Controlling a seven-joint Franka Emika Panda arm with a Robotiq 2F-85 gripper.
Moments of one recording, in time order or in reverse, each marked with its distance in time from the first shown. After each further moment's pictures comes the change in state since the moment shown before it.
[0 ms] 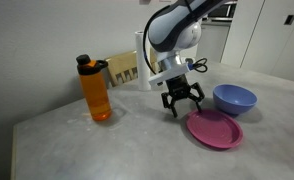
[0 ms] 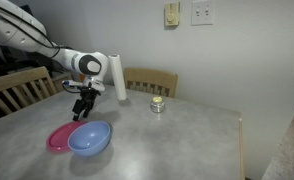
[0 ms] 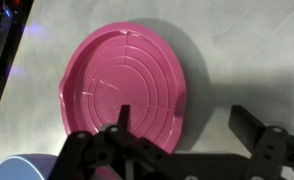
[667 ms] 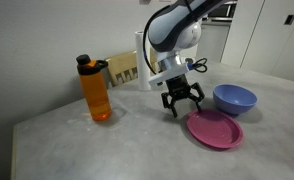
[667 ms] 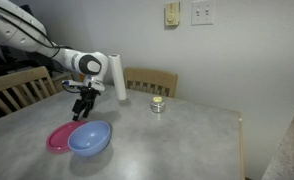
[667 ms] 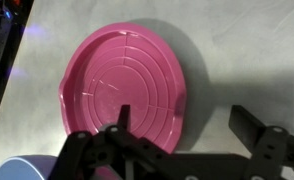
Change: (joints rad) arm 0.000 0.000 0.000 0.000 0.000 -0.001 0.009
